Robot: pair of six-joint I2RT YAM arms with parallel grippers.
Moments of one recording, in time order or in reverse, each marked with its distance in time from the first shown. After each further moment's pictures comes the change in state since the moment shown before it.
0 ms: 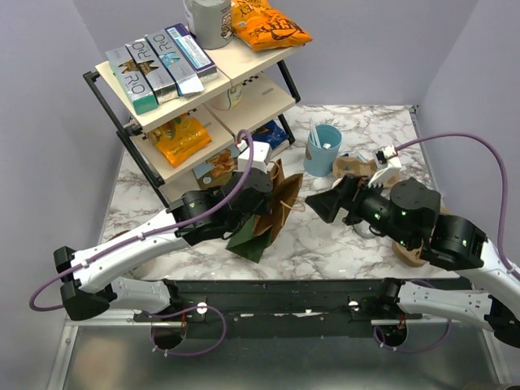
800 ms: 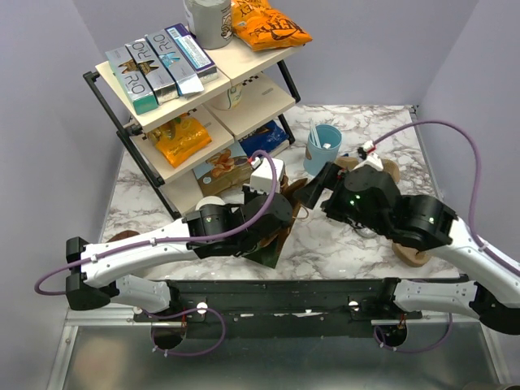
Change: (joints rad) left arm -0.185 0.053 0.006 -0.027 -0.259 -0.055; right arm -0.013 0.206 0.138 -0.239 0.091 0.381
